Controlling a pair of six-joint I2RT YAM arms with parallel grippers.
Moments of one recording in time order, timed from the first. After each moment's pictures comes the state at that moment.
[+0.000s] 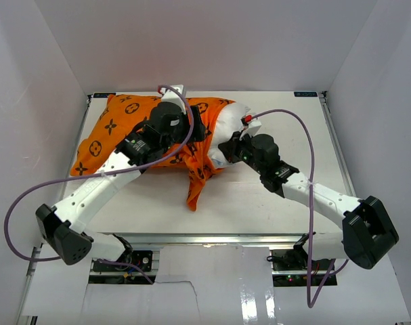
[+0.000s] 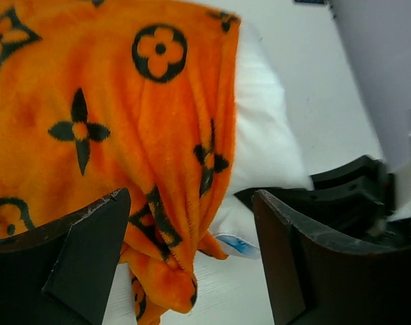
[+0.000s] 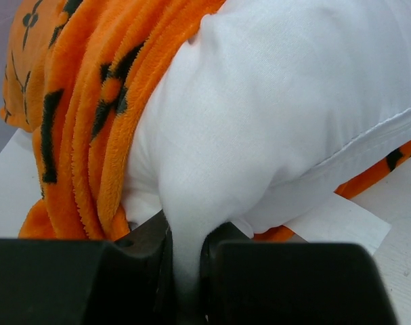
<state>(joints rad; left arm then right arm) -0.71 1.33 1.45 -0.50 -0.28 -0.47 0.69 1.30 0.80 0.30 0.00 0.38</state>
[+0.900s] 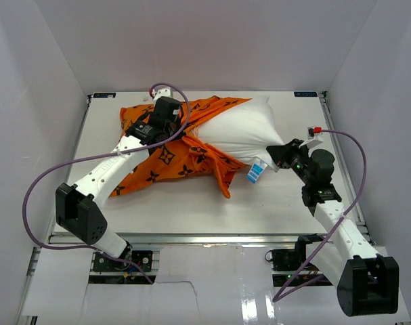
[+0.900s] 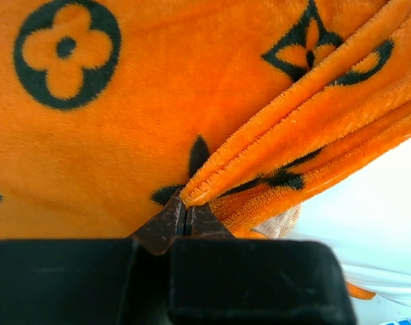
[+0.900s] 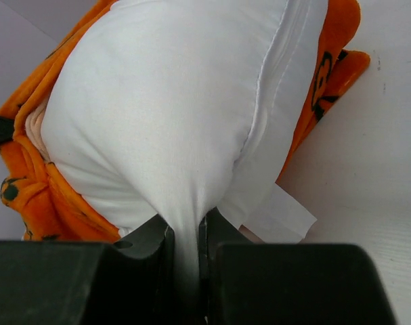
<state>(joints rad) -0.53 1.54 1.45 -0.59 -0.34 -0.59 0.14 0.93 0.48 0.32 -0.31 0.58</state>
